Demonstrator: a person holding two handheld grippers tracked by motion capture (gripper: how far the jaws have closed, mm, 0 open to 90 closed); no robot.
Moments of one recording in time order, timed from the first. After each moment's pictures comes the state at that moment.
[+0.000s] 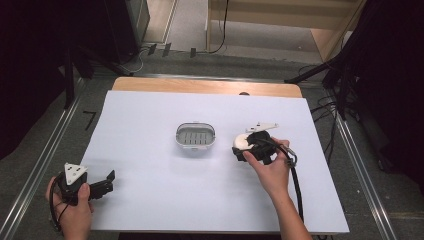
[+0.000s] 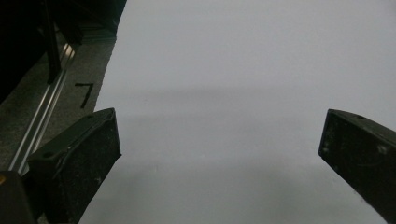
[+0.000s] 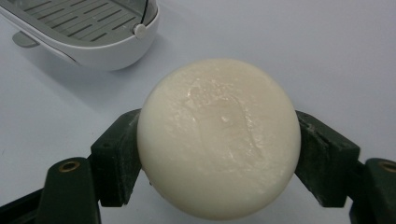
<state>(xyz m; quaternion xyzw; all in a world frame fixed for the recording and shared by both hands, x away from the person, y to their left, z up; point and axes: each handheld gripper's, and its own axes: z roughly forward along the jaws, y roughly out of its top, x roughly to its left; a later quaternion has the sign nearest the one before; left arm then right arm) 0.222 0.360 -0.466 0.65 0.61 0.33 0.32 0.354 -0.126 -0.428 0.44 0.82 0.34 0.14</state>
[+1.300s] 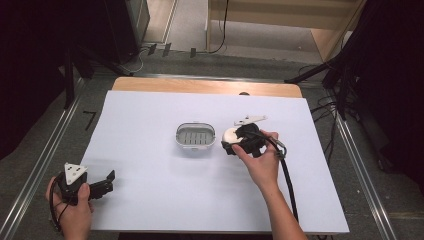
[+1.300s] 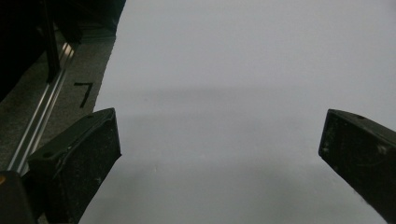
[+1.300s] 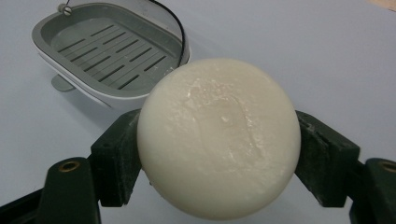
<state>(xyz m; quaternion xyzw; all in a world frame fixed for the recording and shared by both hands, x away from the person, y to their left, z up) 0.222 0.361 -0.466 0.65 0.61 0.32 0.32 0.367 -0.096 -0.415 0.42 0.82 0.35 0.13</state>
